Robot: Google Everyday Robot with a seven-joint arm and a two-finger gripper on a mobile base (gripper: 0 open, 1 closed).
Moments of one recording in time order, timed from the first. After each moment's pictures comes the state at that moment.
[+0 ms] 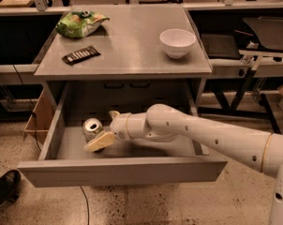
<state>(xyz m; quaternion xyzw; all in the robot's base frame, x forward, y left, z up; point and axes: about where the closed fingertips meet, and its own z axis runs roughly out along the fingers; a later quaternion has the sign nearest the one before) 0.587 0.156 0.648 -0.45 0.70 0.38 0.41</state>
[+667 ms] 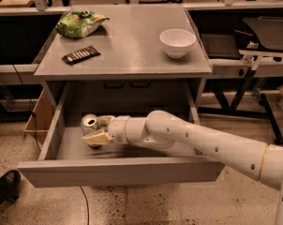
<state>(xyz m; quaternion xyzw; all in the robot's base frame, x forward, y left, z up) 0.584 0.169 0.652 -0.44 0.67 0.40 0.44</state>
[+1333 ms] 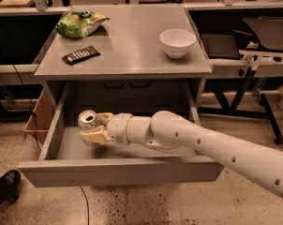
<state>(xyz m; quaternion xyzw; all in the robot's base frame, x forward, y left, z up) 0.553 0.161 0.713 -0.44 0.65 0.38 0.49</state>
